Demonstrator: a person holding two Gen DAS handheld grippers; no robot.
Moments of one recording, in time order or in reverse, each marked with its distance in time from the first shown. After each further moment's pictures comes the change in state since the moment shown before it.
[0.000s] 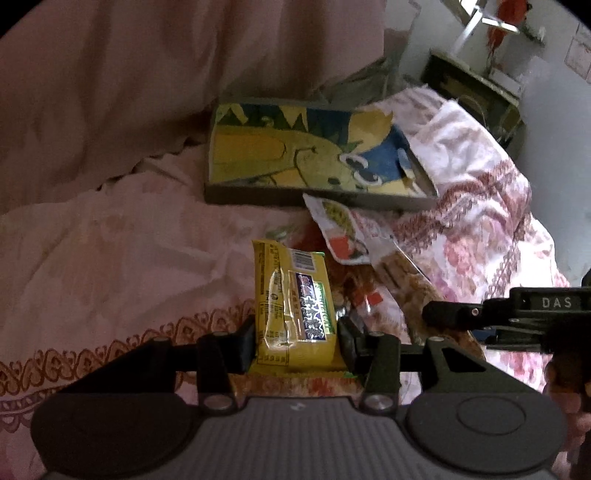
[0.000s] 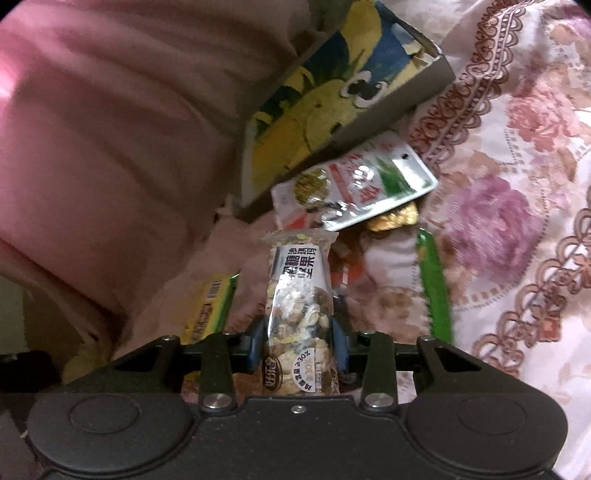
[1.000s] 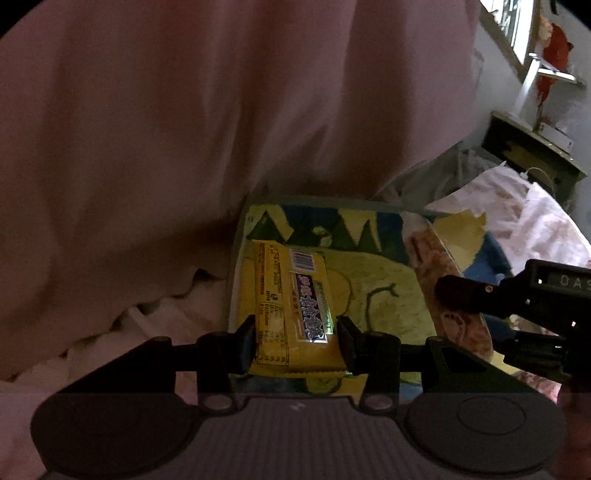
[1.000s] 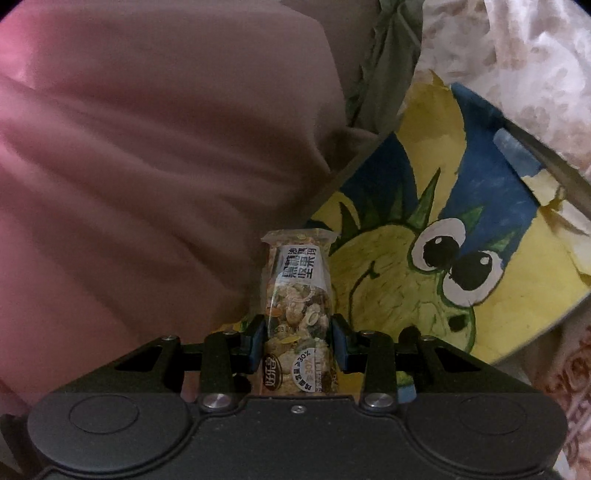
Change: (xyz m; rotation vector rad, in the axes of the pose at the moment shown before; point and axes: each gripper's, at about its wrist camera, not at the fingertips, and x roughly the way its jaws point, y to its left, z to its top) left arm 0.146 0.037 0.144 -0.035 -0.204 0.139; right arm 0.130 0.021 0.172 0.004 -0.292 0.055
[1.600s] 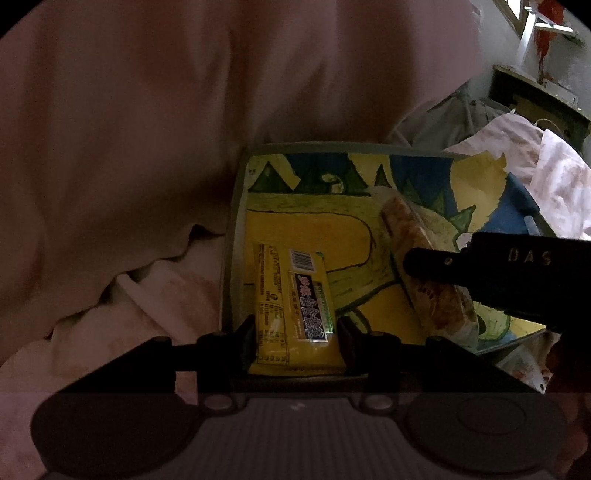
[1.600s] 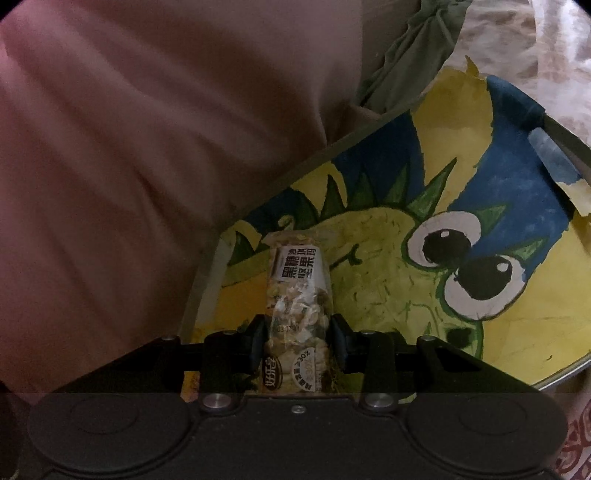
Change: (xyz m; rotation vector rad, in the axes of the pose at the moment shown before) left arm 0.032 0.001 -0.026 0.082 0.074 0.044; right arm 0.047 -0.001 -0.027 -0.225 0.017 -0.118
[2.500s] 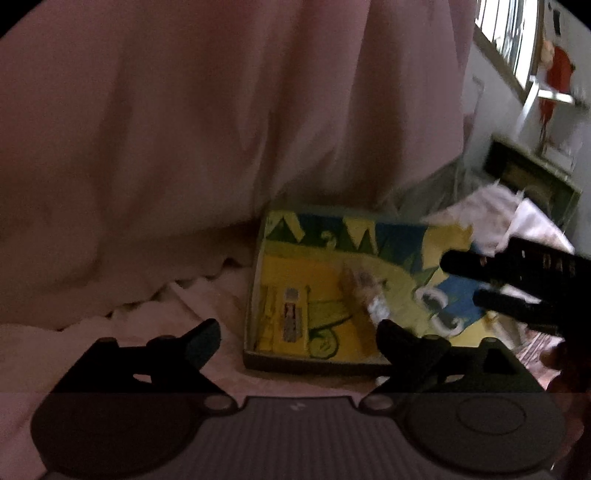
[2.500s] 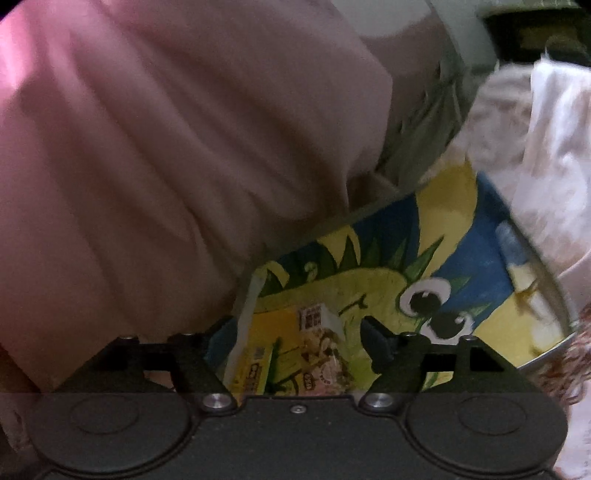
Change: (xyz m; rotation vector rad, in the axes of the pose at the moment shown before) left arm -0.117 0.005 -0.003 -0.140 -0.153 -0.023; right arm -0.096 0.031 0.017 -0.106 -0.104 -0.001
